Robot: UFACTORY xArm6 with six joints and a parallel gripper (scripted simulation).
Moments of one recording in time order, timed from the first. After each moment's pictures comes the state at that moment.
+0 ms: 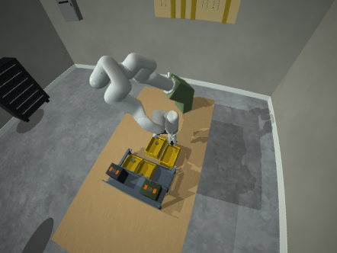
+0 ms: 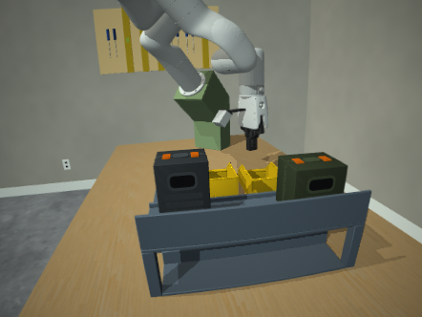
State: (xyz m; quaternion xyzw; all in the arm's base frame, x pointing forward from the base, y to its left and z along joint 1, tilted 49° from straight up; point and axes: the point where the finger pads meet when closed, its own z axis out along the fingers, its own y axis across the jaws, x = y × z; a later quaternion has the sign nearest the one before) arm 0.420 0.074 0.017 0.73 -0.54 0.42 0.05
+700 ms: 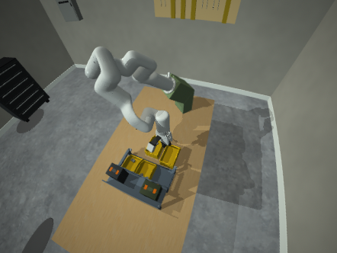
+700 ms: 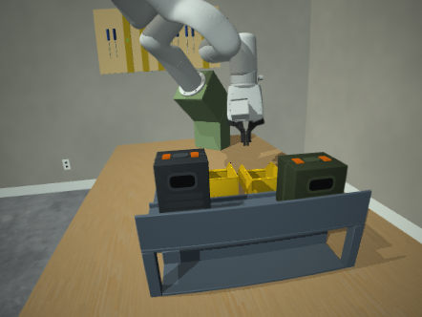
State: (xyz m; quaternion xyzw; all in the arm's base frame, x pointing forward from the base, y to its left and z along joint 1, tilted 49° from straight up) arm 0.437 0.069 0.087 0.89 -0.15 0.38 0.22
